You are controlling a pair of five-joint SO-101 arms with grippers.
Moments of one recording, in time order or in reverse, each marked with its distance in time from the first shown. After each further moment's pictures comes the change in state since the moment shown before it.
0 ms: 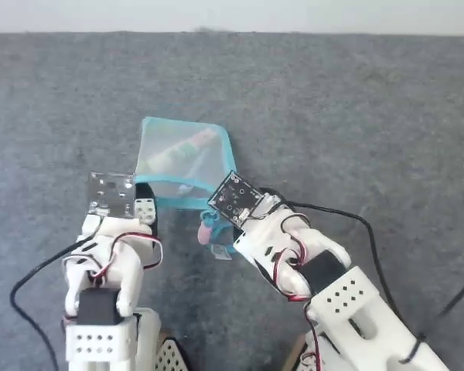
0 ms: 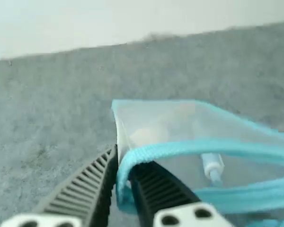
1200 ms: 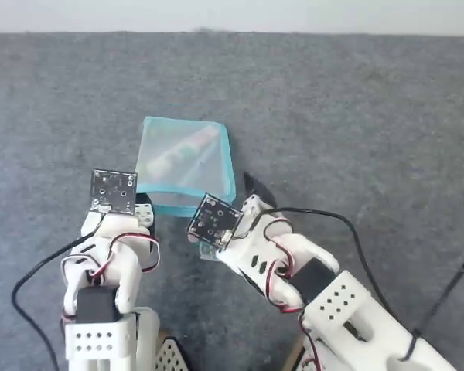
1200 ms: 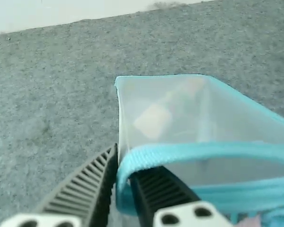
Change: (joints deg) left arm -2.4 0.9 -0.8 5.2 -2.0; right arm -7.1 0.0 -0.1 -8.4 5.5
